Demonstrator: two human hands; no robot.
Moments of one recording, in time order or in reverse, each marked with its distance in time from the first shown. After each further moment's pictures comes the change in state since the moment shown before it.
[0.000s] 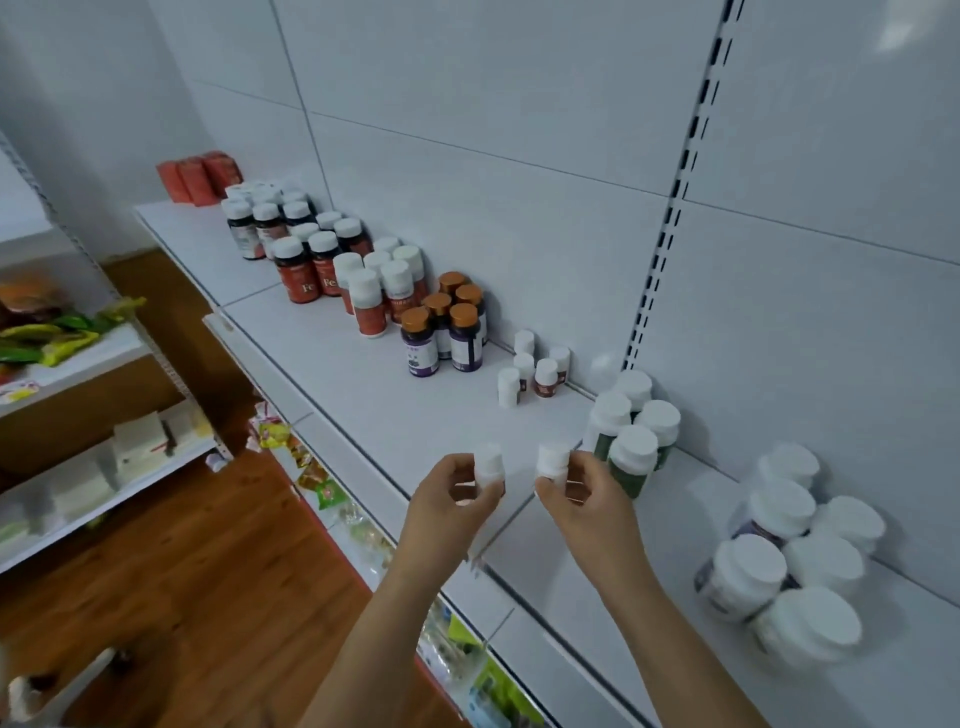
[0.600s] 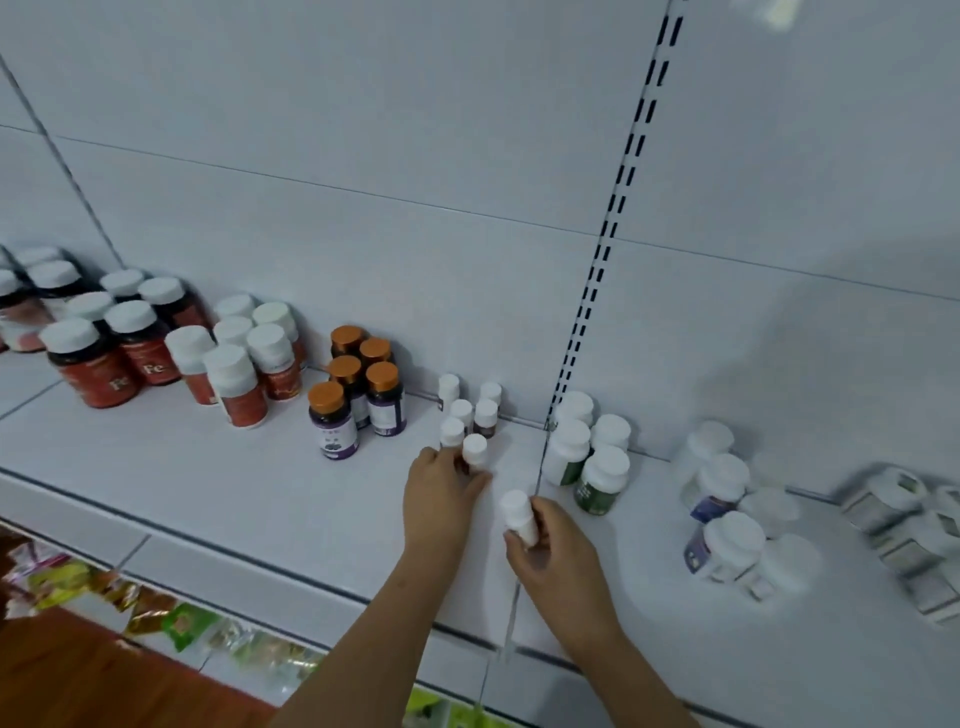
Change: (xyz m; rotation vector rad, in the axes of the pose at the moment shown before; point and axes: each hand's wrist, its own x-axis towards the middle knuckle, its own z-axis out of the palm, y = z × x) left_hand 0.161 -0.023 0.028 0.426 -0.248 0.362; right_hand 0.014 0.013 0.074 -0.347 0.359 0.066
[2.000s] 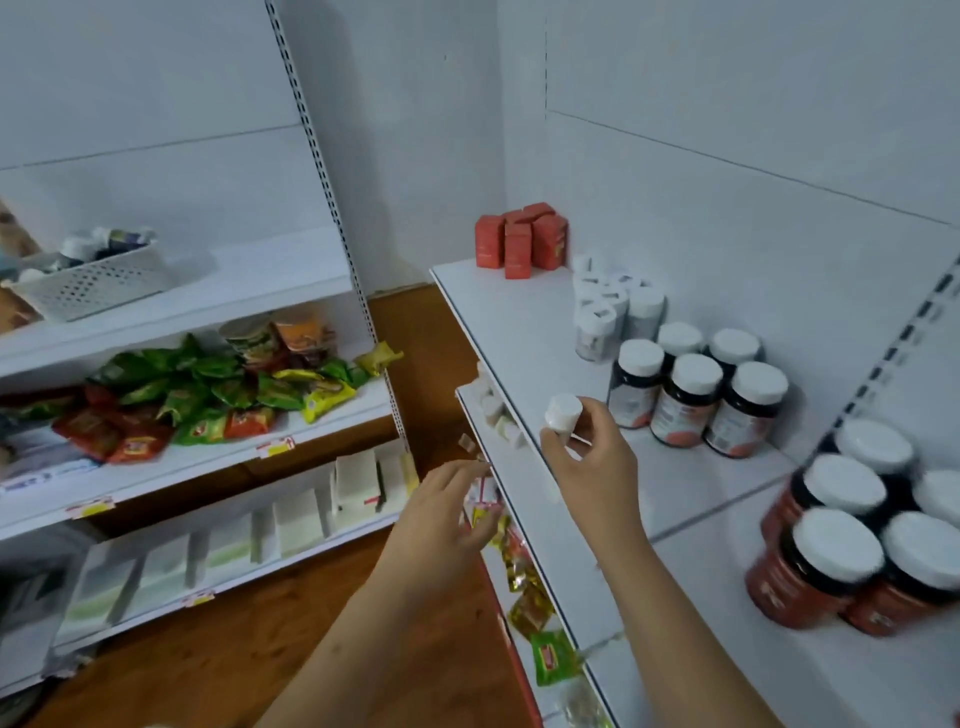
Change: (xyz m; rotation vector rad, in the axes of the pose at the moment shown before) left_hand 0.052 -0.431 -0.516 0.322 0.351 -0.426; right_hand 0.143 -0.476 0.549 0.453 -0.523 -0.388
